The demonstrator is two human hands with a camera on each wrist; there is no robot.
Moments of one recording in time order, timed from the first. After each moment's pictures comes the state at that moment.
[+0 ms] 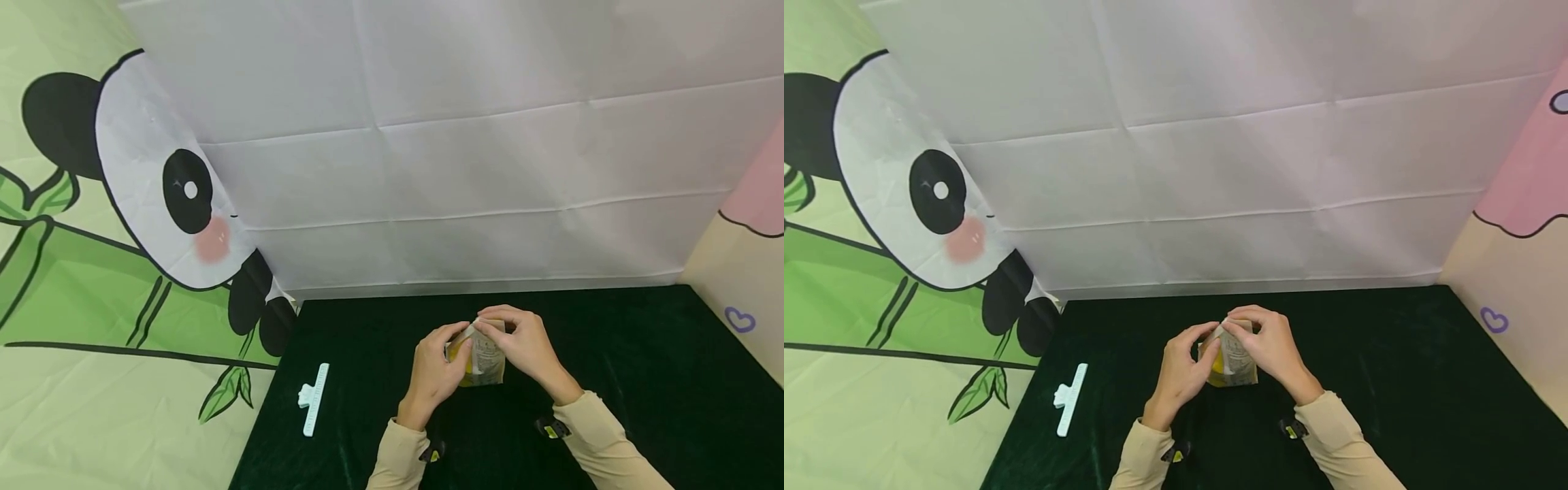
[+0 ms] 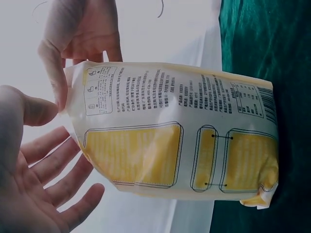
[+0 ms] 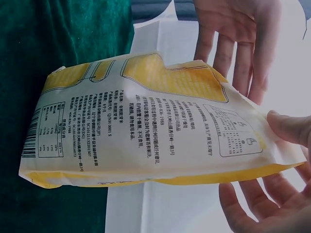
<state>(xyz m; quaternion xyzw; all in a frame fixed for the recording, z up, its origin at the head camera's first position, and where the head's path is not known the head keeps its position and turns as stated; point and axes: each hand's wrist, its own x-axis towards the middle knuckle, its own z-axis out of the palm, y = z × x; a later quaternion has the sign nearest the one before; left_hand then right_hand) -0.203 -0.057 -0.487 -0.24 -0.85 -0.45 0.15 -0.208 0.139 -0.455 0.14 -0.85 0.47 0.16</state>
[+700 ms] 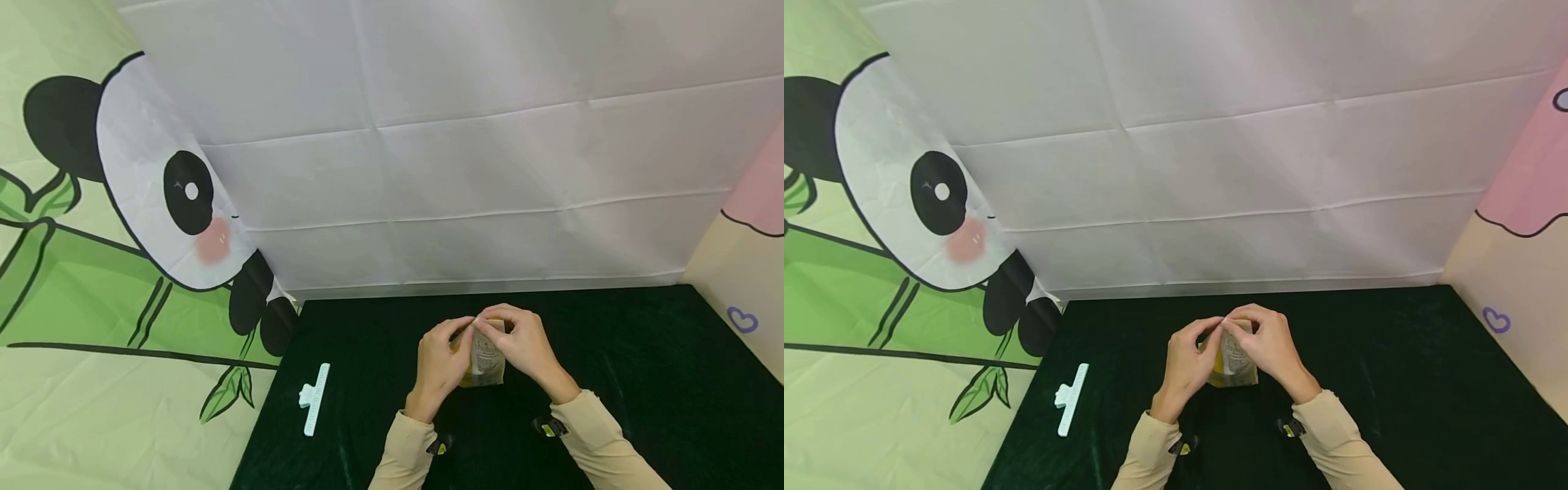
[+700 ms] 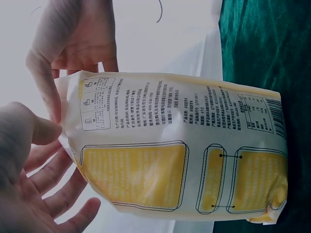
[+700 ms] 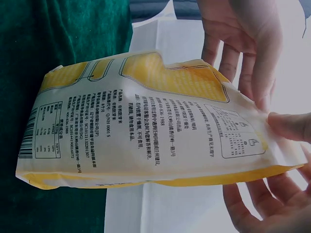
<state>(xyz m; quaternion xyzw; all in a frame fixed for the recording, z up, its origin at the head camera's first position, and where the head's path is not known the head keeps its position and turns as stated) -0.212 -0.042 -0.481 -0.21 -0.85 -0.45 0.18 -0.211 0.137 -0.455 0.14 -0.86 0.47 0.16</state>
